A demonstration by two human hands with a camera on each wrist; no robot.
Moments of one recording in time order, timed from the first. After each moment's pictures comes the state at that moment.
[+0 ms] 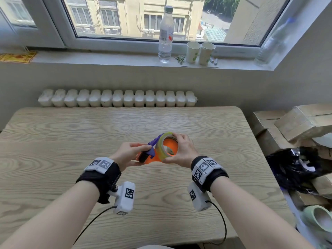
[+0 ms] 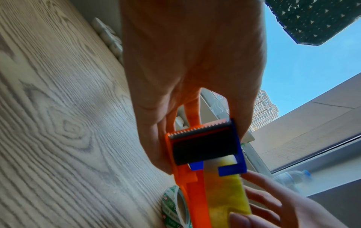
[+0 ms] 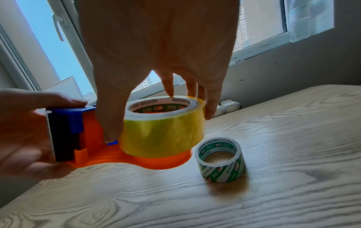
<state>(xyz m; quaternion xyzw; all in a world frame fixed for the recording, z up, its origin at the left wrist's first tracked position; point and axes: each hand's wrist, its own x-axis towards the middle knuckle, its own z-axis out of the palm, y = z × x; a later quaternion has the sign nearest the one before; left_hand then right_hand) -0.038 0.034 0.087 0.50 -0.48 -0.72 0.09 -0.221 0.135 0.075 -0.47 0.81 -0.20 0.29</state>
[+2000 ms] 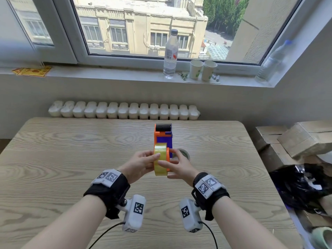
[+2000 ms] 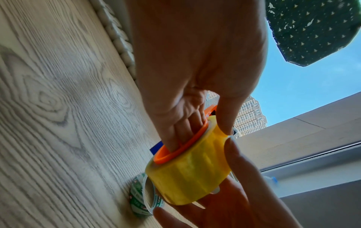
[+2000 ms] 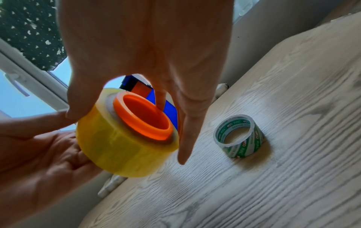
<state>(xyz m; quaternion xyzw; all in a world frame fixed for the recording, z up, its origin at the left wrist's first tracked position) -0.051 0.049 0.106 0.33 -0.46 -0.82 0.12 -0.201 0.138 0.089 -0.32 0.68 -0.40 0.53</state>
